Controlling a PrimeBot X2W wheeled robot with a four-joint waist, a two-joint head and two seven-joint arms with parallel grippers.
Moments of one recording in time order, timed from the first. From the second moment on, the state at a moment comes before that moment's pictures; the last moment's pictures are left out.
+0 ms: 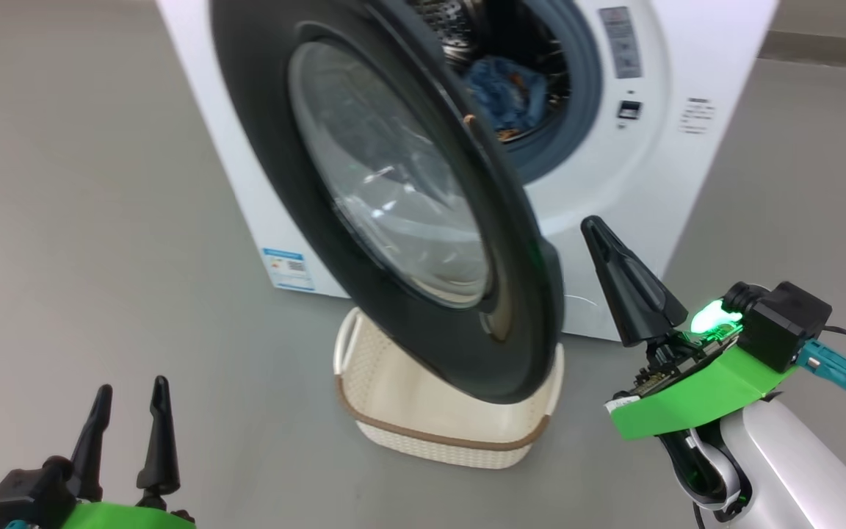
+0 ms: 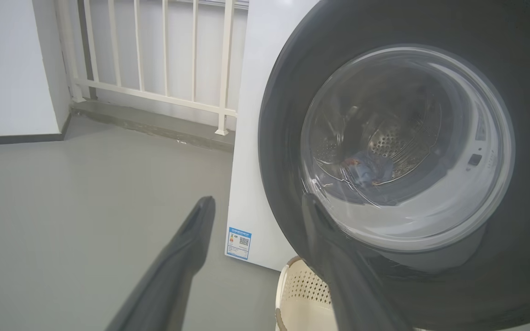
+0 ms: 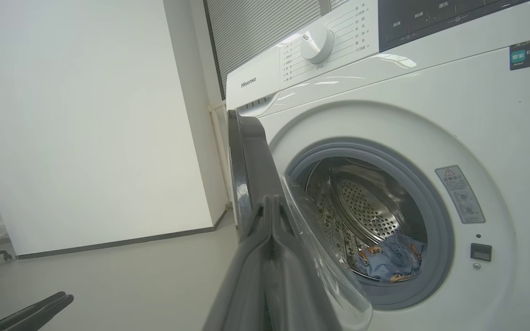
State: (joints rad) left arm -0.09 0.16 -0.03 0.28 -0.42 -0.11 -0.25; right arm -0.34 -0.24 0.41 0.06 0.57 0.13 -0.25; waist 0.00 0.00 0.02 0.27
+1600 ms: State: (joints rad) left arm -0.12 0.14 -0.02 0.29 -0.42 -0.12 -0.25; right arm -0.36 -0.27 0.58 0.39 0.66 0.13 -0.25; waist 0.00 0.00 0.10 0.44
